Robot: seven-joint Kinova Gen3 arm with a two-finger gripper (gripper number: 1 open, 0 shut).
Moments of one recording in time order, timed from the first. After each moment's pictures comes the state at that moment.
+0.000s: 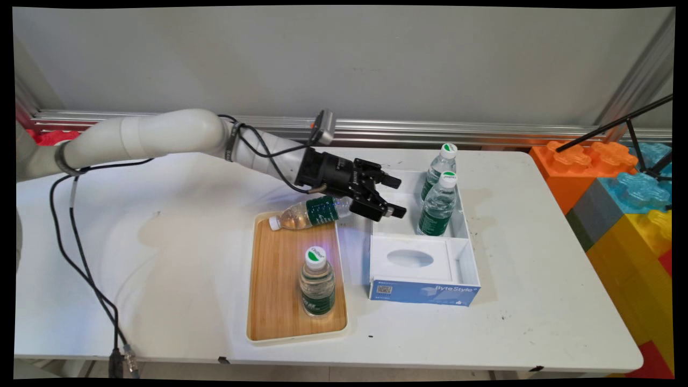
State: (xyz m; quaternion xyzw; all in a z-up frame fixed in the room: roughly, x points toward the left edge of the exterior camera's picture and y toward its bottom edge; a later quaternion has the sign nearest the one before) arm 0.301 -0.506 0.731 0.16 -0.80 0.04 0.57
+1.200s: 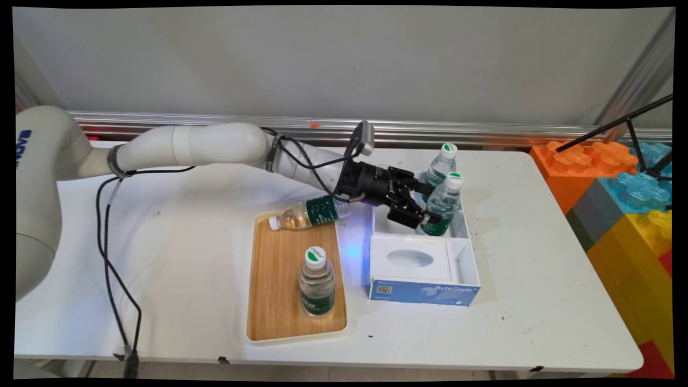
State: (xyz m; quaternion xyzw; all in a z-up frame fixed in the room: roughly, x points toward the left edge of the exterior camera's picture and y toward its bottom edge) arm 0.239 -0.534 0.704 0.15 -0.79 0.03 0.59
